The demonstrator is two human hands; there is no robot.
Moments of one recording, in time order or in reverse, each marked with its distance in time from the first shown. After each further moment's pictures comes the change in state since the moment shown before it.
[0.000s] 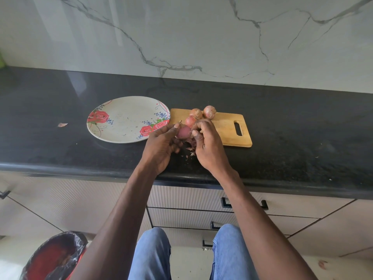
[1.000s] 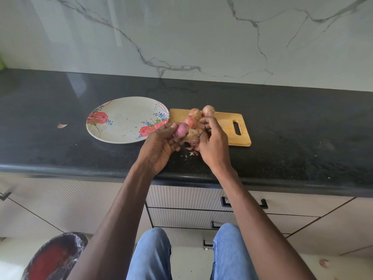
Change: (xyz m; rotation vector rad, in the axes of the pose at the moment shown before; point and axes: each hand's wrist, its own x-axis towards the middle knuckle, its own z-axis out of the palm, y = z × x) left_hand 0.000 0.004 -0.003 -0.115 -0.080 -0.051; right_hand 0.002 -0.005 -0.008 -0.044 0.144 0.181
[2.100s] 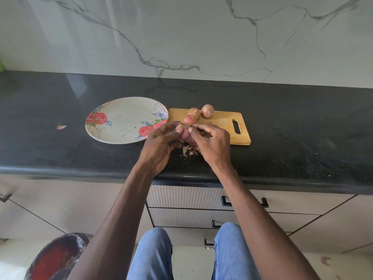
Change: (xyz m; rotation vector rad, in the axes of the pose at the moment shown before) left_hand 0.005 -0.007 -0.003 0.054 -0.035 0.047; right_hand -0.002 -0.006 -0.004 0.193 0.005 0.005
